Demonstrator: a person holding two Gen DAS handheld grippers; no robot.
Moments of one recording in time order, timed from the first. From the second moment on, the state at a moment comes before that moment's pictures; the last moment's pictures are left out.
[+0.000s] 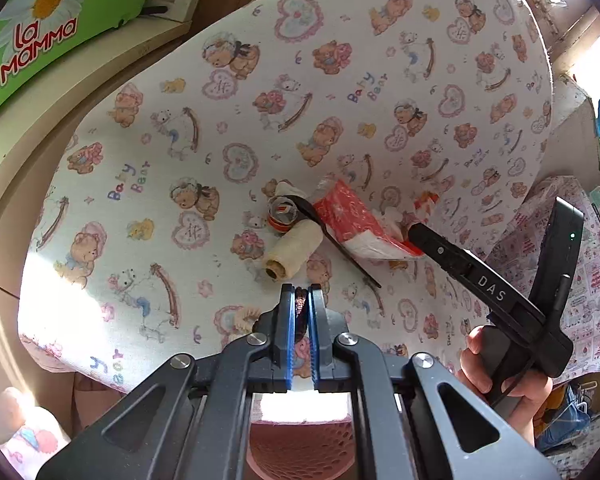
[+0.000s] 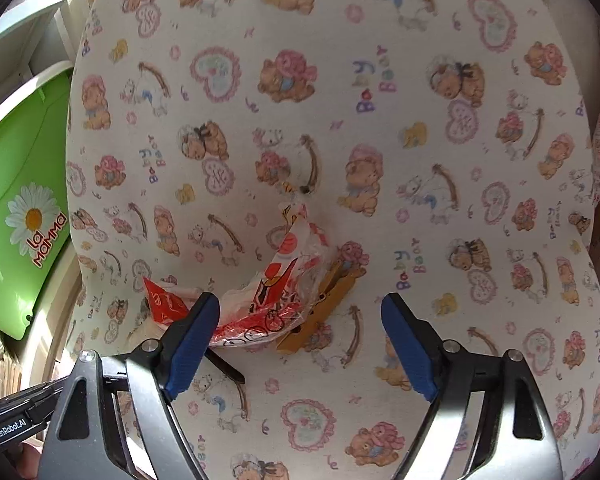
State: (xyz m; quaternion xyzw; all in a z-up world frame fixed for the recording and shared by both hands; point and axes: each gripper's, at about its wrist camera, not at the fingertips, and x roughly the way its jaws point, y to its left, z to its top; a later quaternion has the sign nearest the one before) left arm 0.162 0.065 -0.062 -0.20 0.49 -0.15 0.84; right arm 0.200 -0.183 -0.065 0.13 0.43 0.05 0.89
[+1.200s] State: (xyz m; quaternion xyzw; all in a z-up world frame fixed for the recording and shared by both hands) left arm 0.109 0.019 -0.028 -0.05 0.41 -0.12 0.90; right arm 0.076 -0.228 -0.021 -0.01 0.36 0.05 0.93
